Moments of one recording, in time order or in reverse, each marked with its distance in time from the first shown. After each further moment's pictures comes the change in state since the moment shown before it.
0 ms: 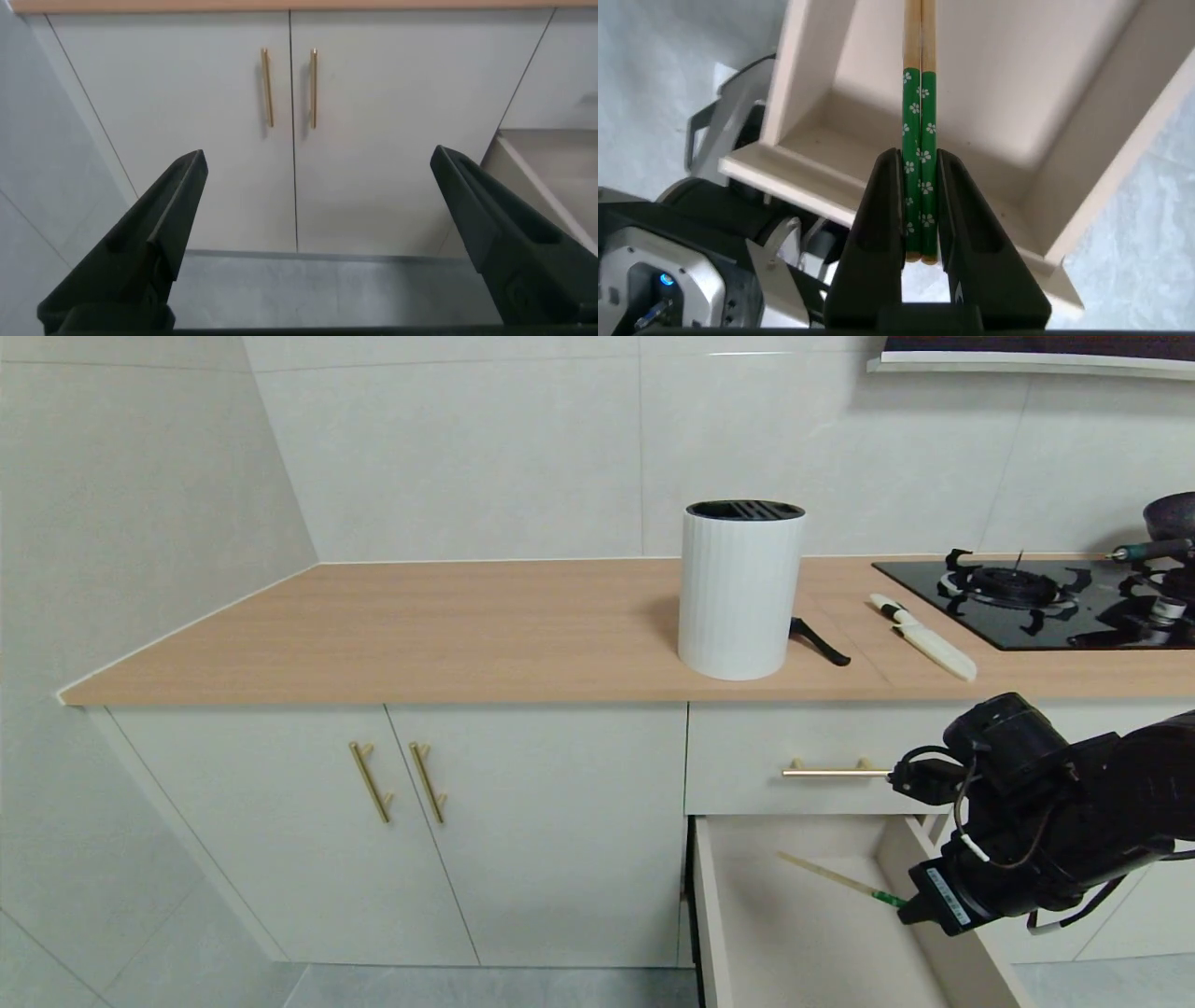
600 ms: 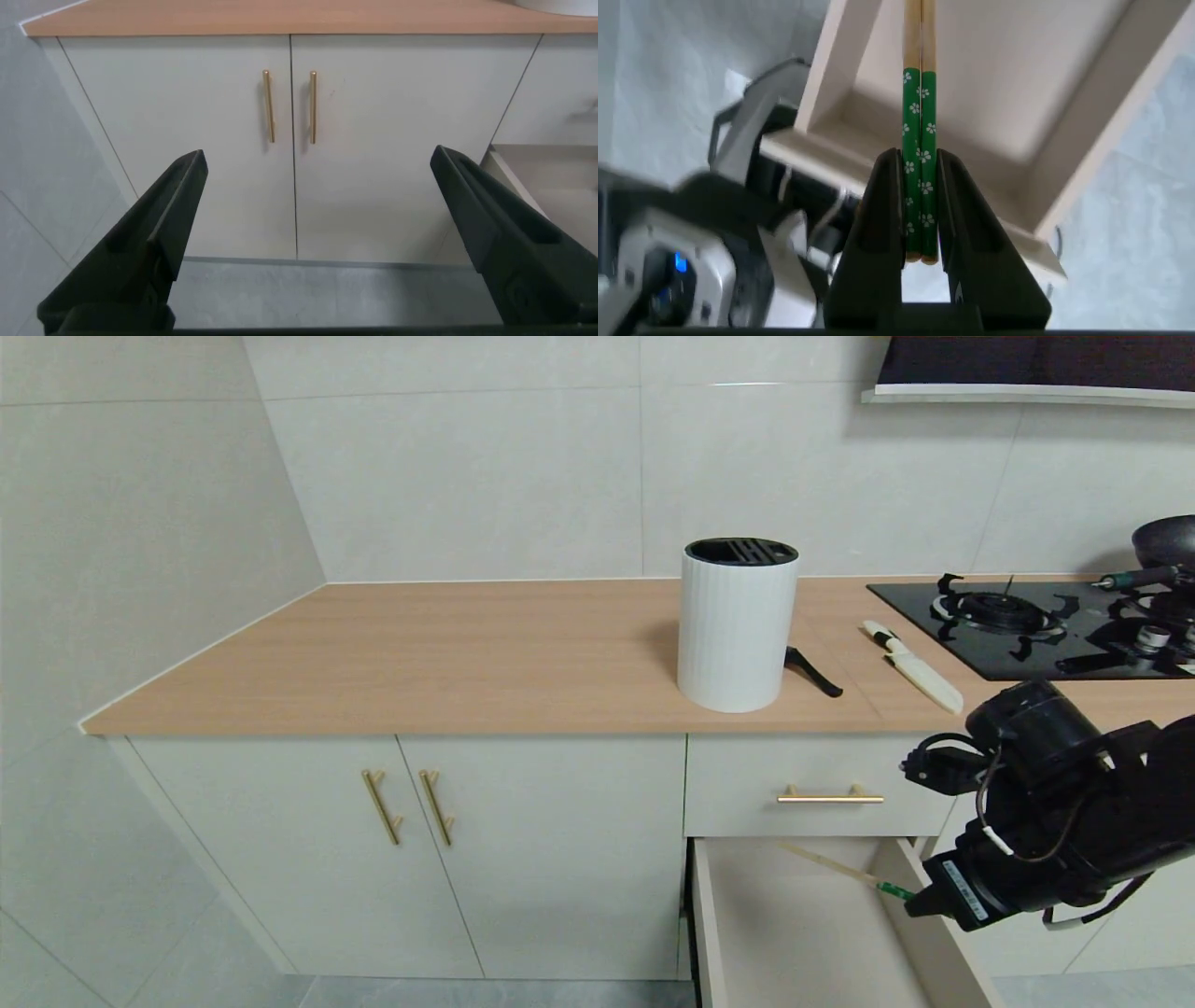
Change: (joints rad) left arm -0.001 0.000 0.000 -0.001 0.000 0.000; right arm -0.001 -0.056 -0.007 0.031 0.021 -0.004
